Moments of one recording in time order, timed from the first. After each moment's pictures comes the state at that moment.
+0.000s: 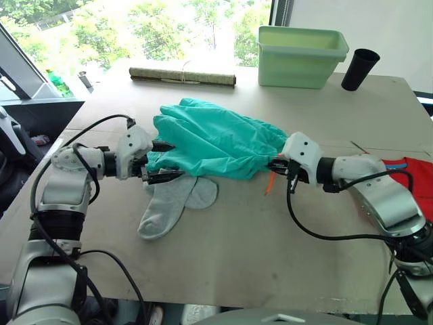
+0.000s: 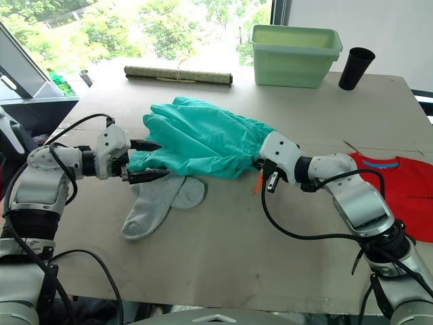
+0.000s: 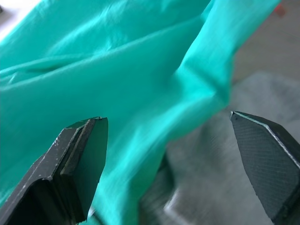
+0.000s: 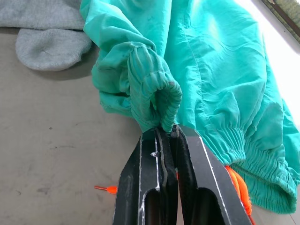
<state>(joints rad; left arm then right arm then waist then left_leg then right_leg) -0.50 0.84 0.04 0.43 -0.19 -0.02 -1.26 -0.49 -0.63 0.25 -0.41 0.18 0.73 0.80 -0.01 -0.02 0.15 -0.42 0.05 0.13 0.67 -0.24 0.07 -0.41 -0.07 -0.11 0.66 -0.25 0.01</state>
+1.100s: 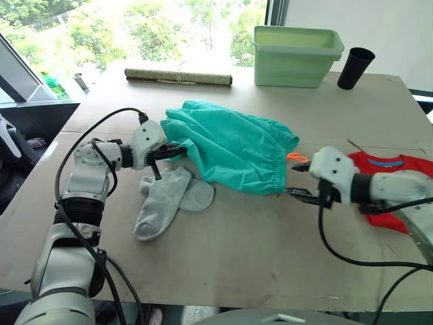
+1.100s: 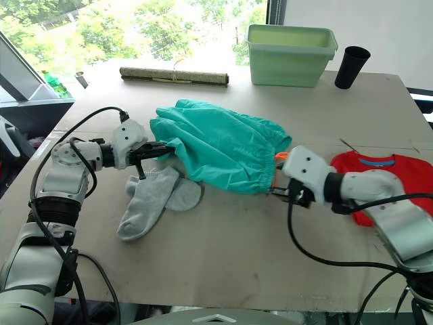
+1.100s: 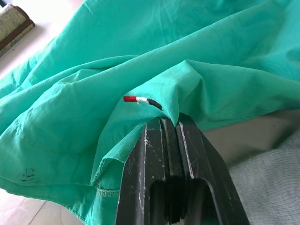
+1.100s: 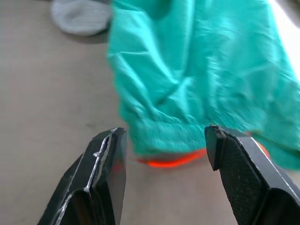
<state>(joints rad) -0.64 0.74 -0.01 0.54 -0.11 -0.07 -1.16 -0.34 -0.82 0.21 -0.70 0.28 0.84 0.80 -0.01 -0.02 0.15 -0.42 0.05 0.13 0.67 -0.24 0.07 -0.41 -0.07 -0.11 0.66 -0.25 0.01</state>
